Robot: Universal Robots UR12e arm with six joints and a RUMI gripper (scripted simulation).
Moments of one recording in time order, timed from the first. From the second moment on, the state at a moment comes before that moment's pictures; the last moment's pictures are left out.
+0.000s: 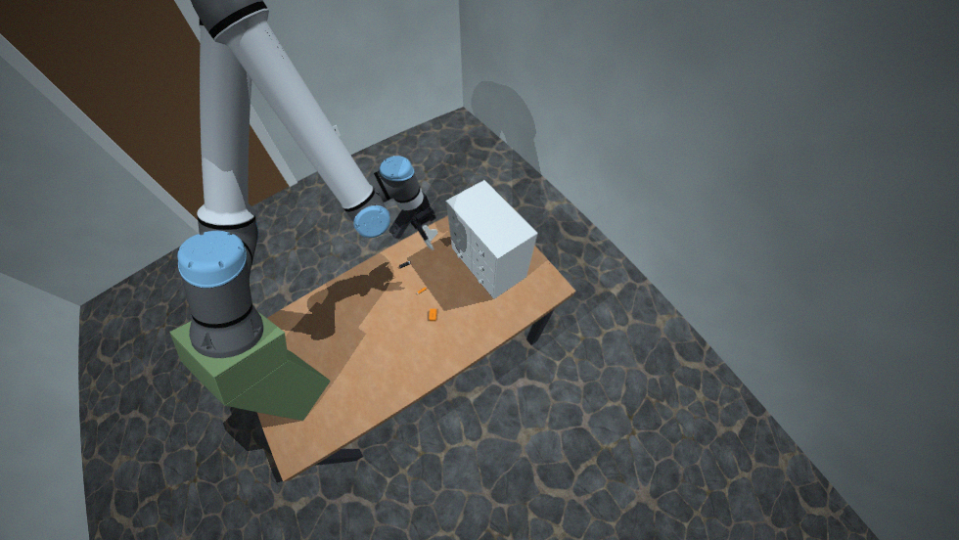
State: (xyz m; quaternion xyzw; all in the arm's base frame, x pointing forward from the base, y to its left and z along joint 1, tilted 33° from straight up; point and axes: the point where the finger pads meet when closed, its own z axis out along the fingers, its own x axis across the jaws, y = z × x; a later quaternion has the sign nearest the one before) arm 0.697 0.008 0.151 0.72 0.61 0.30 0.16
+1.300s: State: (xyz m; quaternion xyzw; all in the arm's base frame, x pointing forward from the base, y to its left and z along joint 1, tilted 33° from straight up) arm 0.734 0.008 0.139 0.69 0.55 0.39 0.27
